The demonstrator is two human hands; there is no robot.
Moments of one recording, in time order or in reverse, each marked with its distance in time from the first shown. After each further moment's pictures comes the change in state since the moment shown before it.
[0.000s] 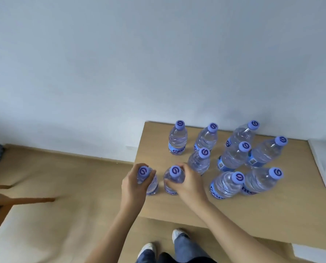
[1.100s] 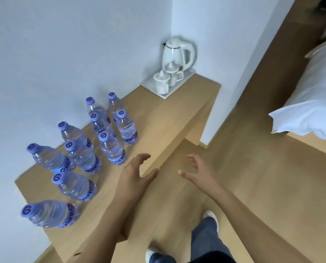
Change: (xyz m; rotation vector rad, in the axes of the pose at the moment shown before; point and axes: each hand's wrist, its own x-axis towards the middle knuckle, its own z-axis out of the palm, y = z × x) left_hand -0.162 0.085 0.088 0.318 -1.013 0.728; right_hand -0.299 0.088 -0.103 0.244 0.723 0.569
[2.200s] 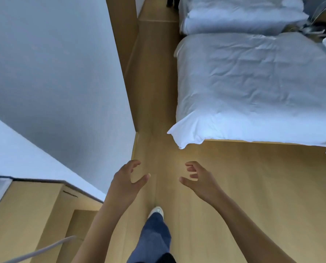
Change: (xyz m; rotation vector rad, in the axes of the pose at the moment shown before) left_hand 0.398 0.398 0.483 0.029 -0.559 0.263; right_hand 0.237 0.211 -0.566 0.166 0.485 0.306
